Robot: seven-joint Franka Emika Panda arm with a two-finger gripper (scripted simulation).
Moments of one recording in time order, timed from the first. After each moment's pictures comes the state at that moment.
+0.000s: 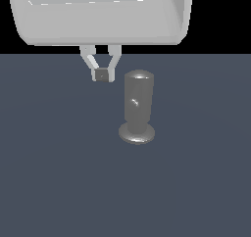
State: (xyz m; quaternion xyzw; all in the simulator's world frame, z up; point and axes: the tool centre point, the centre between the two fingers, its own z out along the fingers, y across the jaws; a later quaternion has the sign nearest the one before) arm -0.215 0.032 0.267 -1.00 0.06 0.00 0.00
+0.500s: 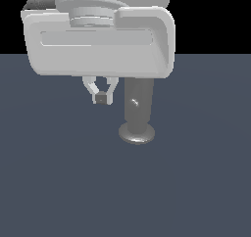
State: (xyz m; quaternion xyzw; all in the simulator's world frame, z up) arm -0.205 0.037 0.227 -1.00 0.07 0.00 0.00
